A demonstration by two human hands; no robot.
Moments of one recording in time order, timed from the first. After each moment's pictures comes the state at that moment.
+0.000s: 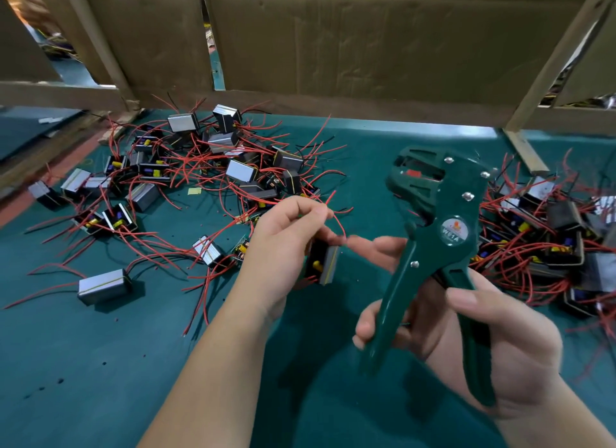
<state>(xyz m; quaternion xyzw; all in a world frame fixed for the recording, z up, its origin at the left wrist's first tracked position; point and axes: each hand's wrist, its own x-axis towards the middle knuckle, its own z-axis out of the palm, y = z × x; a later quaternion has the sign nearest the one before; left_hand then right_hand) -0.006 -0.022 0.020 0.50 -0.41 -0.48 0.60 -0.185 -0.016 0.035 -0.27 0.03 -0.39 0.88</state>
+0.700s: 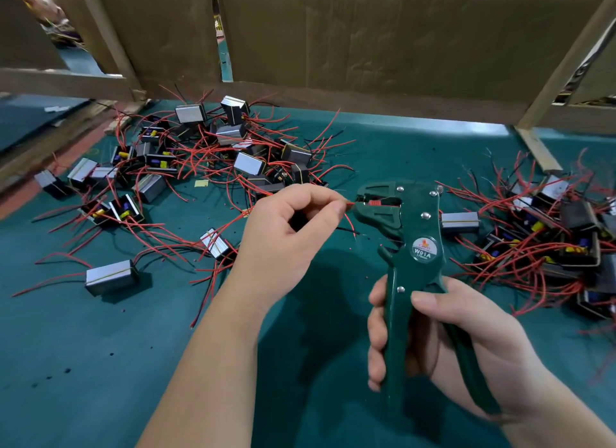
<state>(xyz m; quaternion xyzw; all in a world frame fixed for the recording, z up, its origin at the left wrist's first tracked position) 0.006 -0.021 0.019 0.49 -0.57 -0.30 0.58 -0.187 -0.003 0.018 -0.38 0.23 -0.27 0.85</state>
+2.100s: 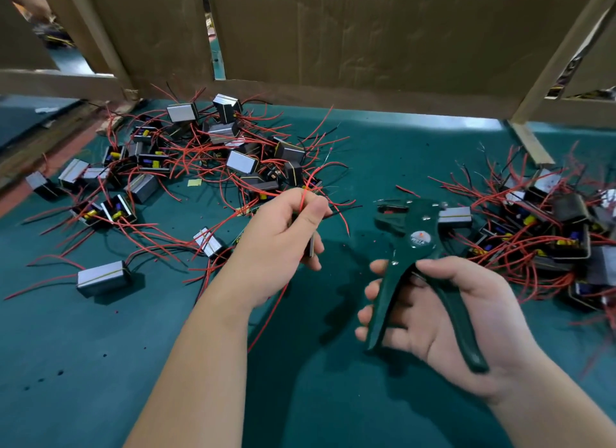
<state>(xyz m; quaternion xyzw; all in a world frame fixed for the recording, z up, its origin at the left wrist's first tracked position) 0.012 -0.026 0.007 0.52 -0.52 -0.43 0.52 -0.188 -0.016 0.013 -0.24 0.31 -0.33 0.86</state>
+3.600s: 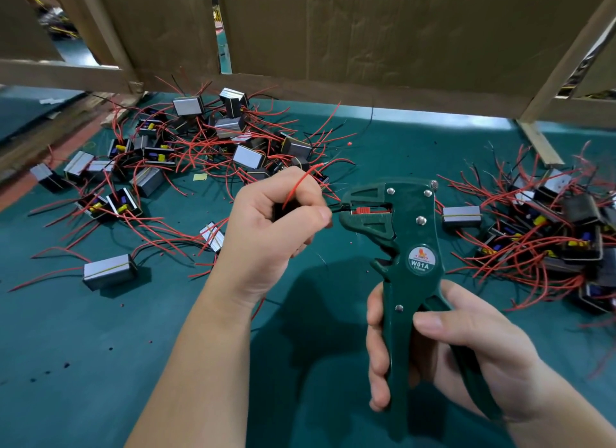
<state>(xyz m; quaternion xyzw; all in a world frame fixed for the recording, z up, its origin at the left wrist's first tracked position) 0.015 -0.012 0.028 0.39 -0.55 -0.39 0.63 -0.195 0.001 0.007 -0.47 0.19 -0.25 0.83</state>
